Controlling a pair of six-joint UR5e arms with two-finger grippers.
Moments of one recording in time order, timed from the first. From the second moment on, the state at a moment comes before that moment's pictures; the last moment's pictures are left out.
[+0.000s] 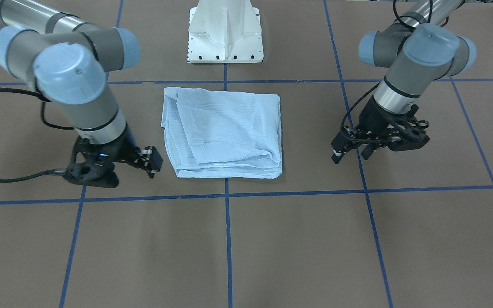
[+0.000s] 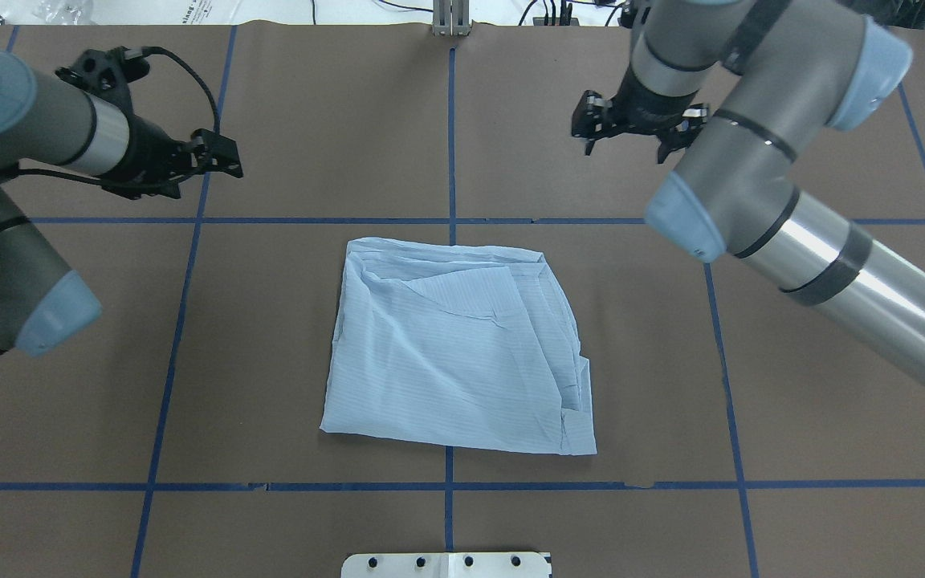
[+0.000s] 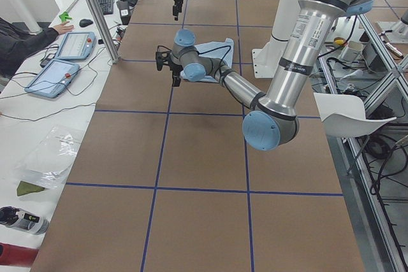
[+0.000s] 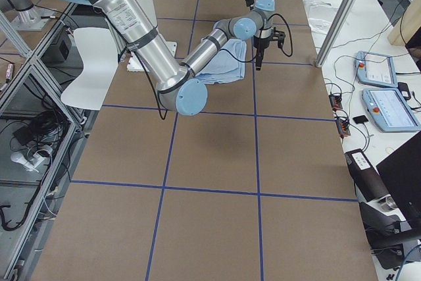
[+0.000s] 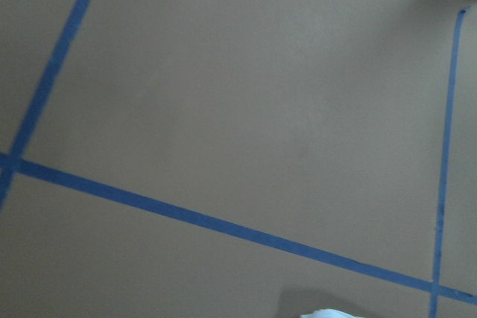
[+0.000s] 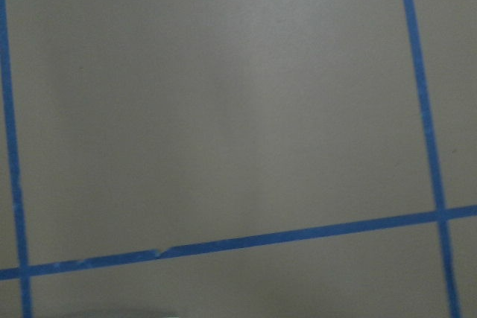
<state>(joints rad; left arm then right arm) -0.91 -1.90 -1.76 -2.01 -2.02 -1.22 0.93 -0.91 1.64 -1.72 2.08 0.94</state>
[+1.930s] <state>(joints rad) -1.52 -1.47 -1.71 -1.91 -2.24 -0.10 1.49 -1.55 1.66 -1.67 2.31 -0.07</state>
